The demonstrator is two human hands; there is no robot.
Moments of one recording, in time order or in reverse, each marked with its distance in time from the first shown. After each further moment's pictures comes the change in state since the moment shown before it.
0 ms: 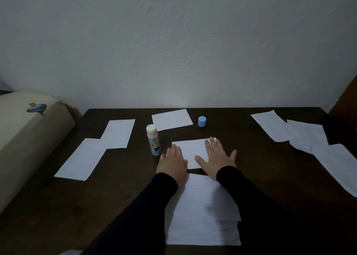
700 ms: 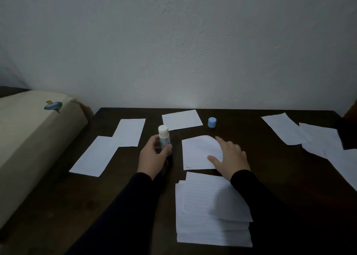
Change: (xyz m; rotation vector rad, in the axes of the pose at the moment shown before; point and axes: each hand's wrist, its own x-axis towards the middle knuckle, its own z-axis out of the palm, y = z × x) left_hand -0.018 -0.069 -0.019 -0.999 0.430 -0.203; right_hand -0.013 -0.005 -0.008 0.202 0.288 -0.010
